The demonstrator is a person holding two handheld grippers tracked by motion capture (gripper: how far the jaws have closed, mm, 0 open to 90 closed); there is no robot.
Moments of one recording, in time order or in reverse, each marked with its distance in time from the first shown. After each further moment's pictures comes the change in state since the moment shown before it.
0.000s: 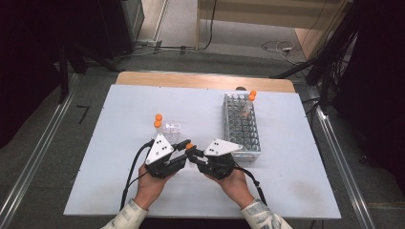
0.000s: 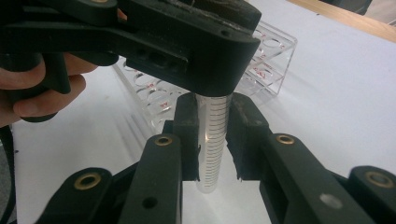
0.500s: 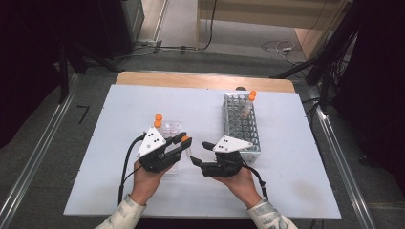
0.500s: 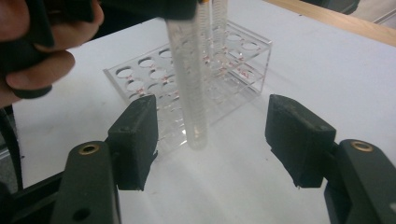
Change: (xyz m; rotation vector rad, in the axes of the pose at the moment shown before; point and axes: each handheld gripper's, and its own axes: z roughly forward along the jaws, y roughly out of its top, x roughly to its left) left arm 0.014 0.021 -0.015 -0.061 0.023 -0.040; right arm -0.011 0.001 -0.020 -0.013 -0.018 0.053
